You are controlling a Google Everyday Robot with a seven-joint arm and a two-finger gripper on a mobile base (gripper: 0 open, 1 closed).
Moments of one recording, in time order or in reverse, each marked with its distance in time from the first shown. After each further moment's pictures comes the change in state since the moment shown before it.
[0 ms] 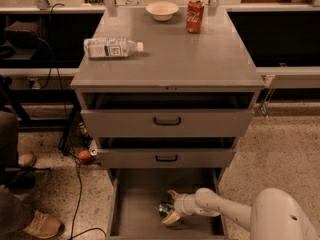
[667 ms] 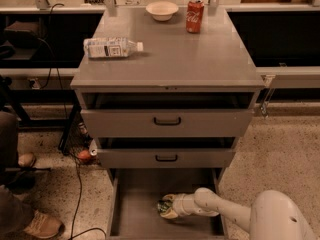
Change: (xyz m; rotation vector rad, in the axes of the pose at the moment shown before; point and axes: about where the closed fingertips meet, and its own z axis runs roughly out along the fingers) arm -0.004 0.003 0.008 -0.017 -0.023 -0.033
